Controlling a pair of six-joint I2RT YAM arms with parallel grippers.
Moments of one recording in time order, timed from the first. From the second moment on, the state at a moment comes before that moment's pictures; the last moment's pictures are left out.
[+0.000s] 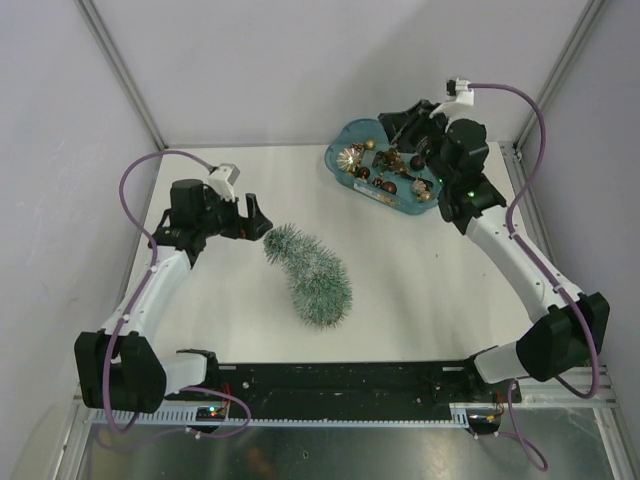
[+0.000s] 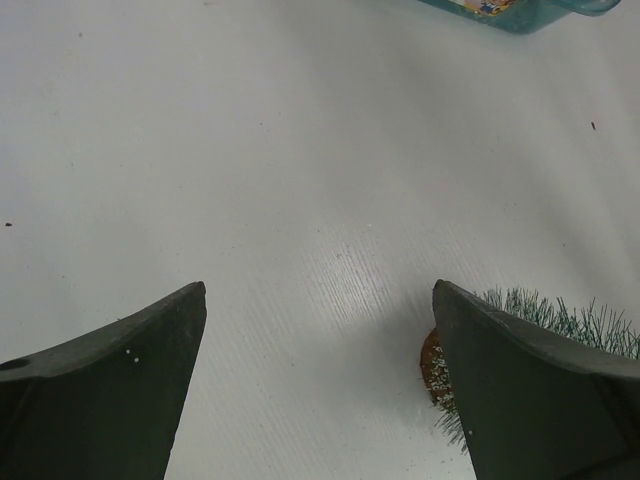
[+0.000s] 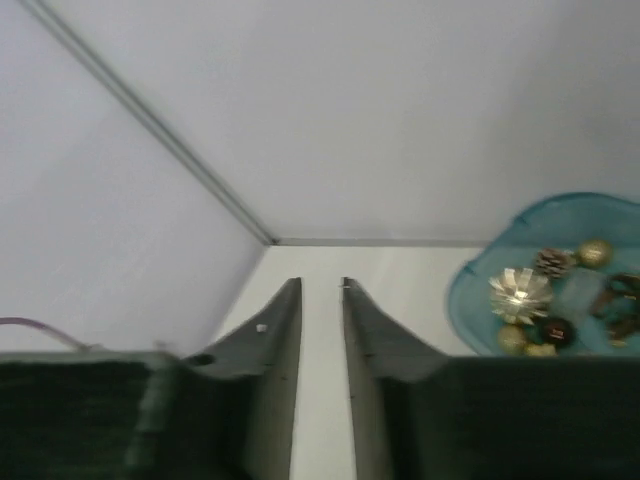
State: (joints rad) left arm -0.08 1.20 0.93 -0.32 0.48 -0.07; right arm 0.40 1.43 1.38 0.20 -0.08 0.56
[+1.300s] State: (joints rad) left arm -0.08 1.21 0.93 -0.32 0.50 -0.04; right arm 0.29 1.75 1.08 0.18 0.04 1.01
